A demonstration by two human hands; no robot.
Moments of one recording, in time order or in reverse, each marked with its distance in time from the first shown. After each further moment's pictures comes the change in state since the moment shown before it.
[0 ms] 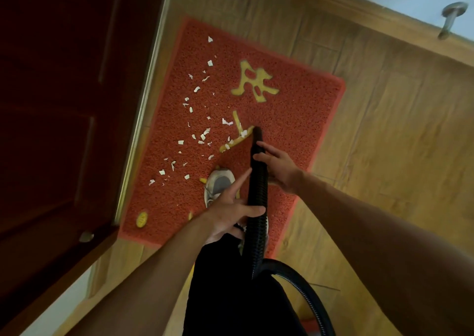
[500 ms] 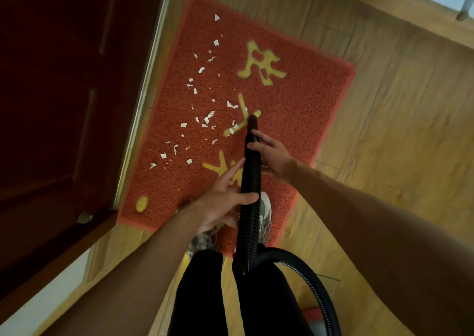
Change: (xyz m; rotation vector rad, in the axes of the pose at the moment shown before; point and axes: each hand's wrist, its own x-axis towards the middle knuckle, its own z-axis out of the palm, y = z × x) left_hand 0.000 -0.034 -0.024 0.009 0.024 0.043; right_hand 0.009 0.028 0.024 -0.015 -0.037 -0.023
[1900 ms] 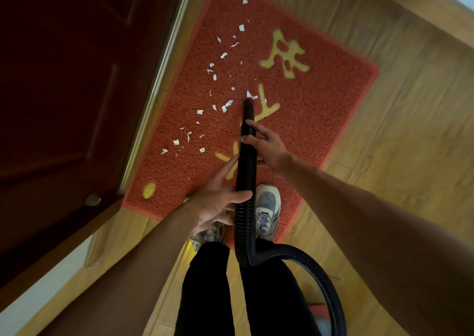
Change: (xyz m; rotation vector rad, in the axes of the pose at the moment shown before) left_hand -0.020 -0.031 -0.049 -0.121 0.009 0.049; right_hand 0.011 0.007 0.062 -0.153 -0.004 -0.070
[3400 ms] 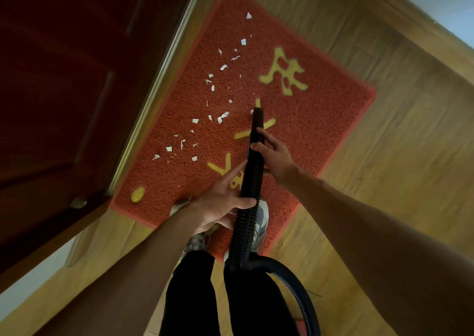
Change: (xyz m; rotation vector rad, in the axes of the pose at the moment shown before) left_hand 0.026 0.029 0.022 0.055 -0.012 -0.020; right_hand 0.012 -0.017 -0.035 0.051 0.047 0.021
